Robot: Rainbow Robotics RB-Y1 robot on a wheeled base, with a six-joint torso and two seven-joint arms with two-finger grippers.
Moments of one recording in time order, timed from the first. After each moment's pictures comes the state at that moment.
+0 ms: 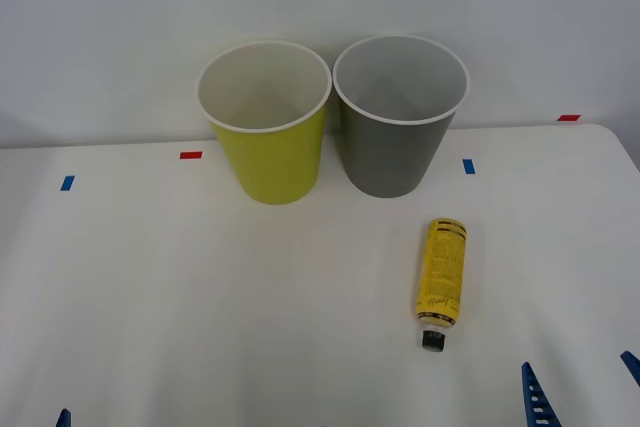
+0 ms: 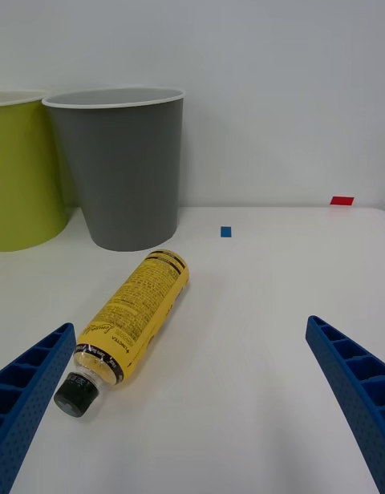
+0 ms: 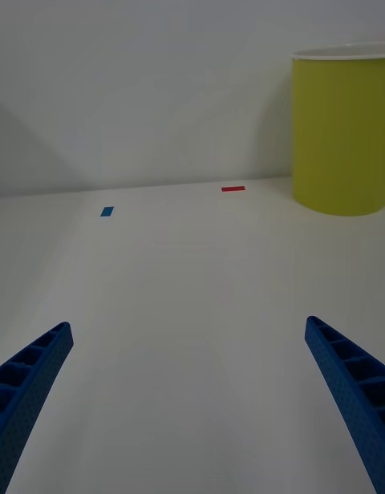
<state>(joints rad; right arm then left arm) 1.16 -0.39 0.17 -2.23 -0.03 -0.53 1.40 1.22 0.30 -0.03 -2.07 0.04 -0.67 -1.34</state>
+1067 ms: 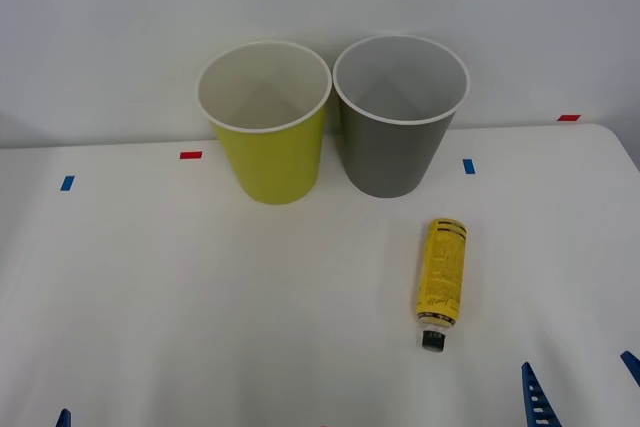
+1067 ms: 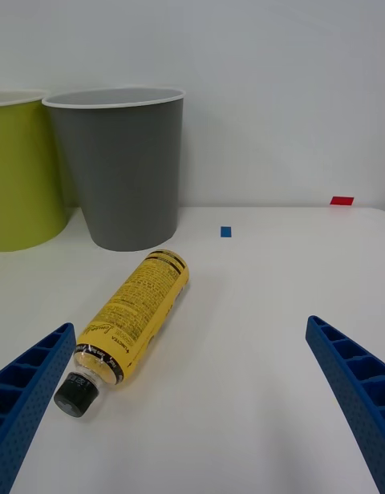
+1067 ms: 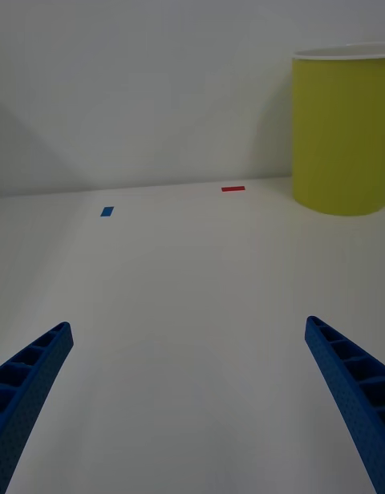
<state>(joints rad) 1.16 -0.39 0.17 -2.23 -0.03 -0.53 1.40 1.22 0.30 -0.03 -2.07 0.04 -0.67 -1.34</state>
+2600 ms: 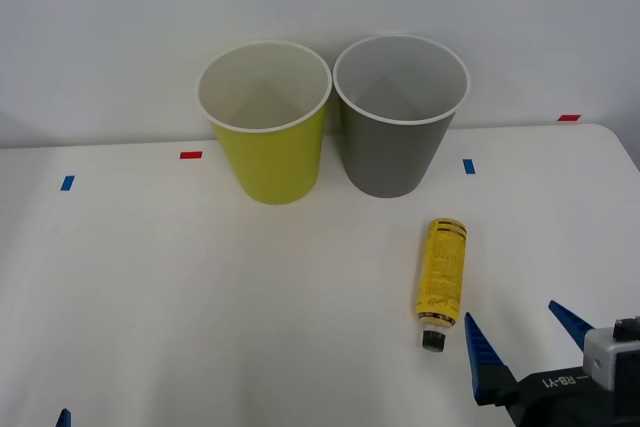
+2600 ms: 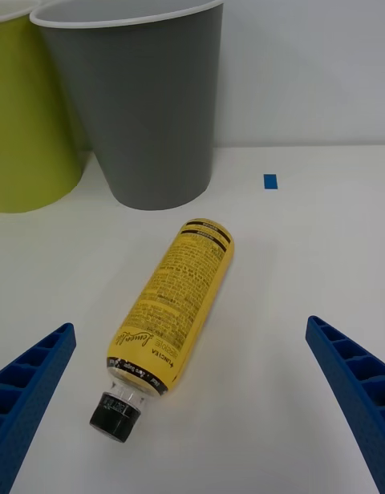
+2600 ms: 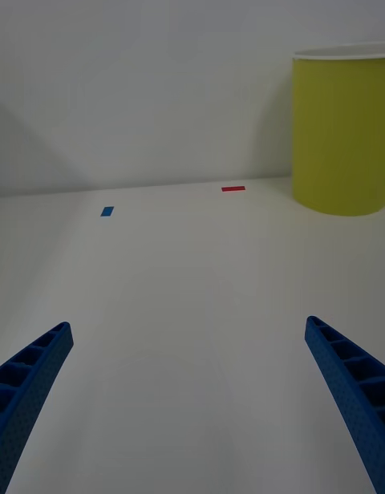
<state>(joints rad) 0.94 -0.40 0.24 -2.50 -0.05 0.19 1.39 1.22 0.30 -0.03 -2.07 0.04 -0.67 -1.34</state>
